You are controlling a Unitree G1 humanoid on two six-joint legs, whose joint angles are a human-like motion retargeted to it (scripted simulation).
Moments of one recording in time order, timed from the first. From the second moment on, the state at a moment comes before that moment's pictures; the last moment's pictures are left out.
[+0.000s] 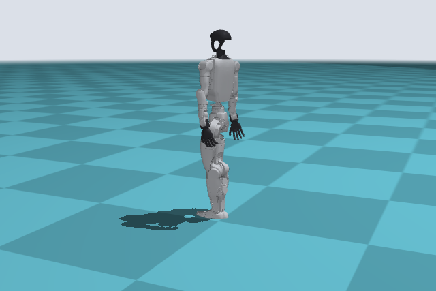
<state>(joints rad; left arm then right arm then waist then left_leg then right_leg) 0.13 0.16 0.35 1.64 0.22 0.18 -0.18 -0.03 -0.14 0.18 1.50 -0.65 0.25 0.26 -0.49 0.03 -0.10 -0.07 -0.20 -0.05 0.02 -0.15 0.19 0.03 0.02 -0.61 -0.03 -0.09 -0.08</state>
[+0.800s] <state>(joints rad) 0.01 0.17 0.07 1.65 0.39 0.23 -0.15 0.10 -0.20 0.00 1.56 -0.40 0.23 0.21 -0.10 0.01 -0.05 -0.02 -0.12 0.48 -0.08 -0.19 0.22 -0.07 0.12 -0.07 0.04 -0.03 -0.10</state>
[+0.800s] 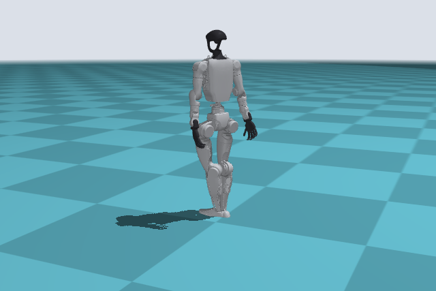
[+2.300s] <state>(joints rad) -0.39 0.14 0.23 1.41 0.01 0.11 -0.19 0.24 -0.29 -0.02 1.70 -0.27 0.22 0.12 -0.27 0.02 -0.08 -0.06 -0.12 0.25 -0.04 -0.16 0.18 -0.03 0.05 -0.32 0.02 -0.07 -0.09</state>
